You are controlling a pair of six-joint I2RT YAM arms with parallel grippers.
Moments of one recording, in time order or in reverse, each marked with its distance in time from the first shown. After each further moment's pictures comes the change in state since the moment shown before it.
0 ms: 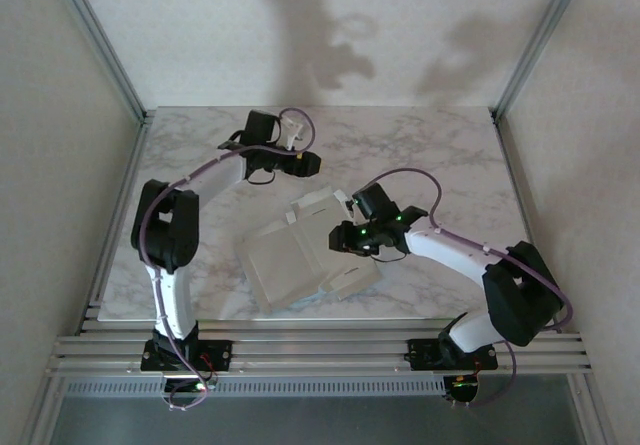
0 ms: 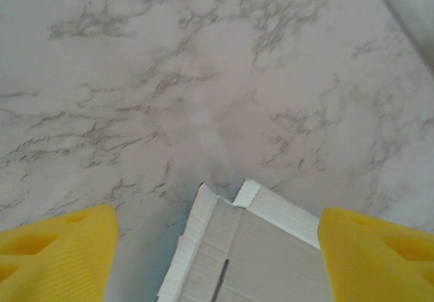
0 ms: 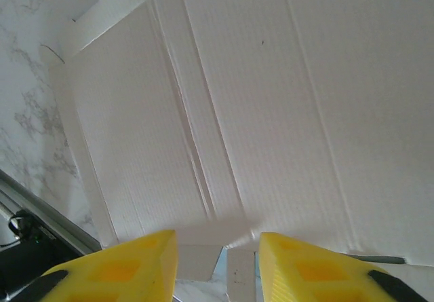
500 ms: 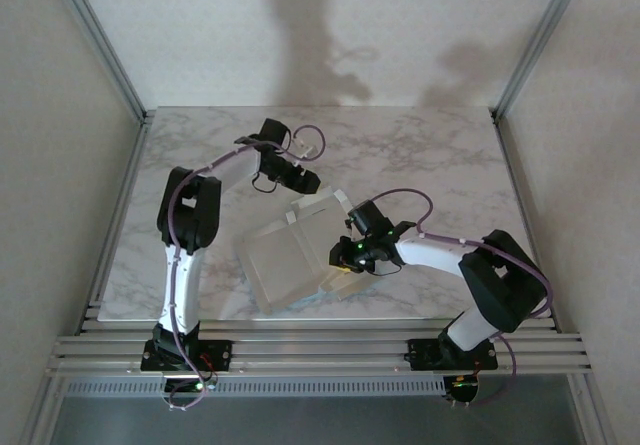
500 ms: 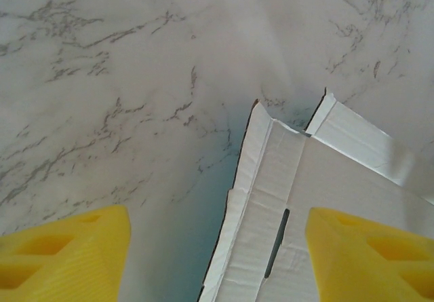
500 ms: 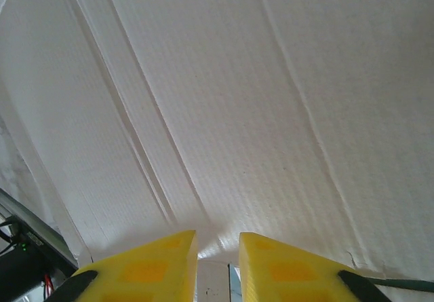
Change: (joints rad) left arm 0.000 0.235 0.206 -0.321 0.039 0.220; right arm 0.023 0.094 -0.126 0.164 -0.050 0.122
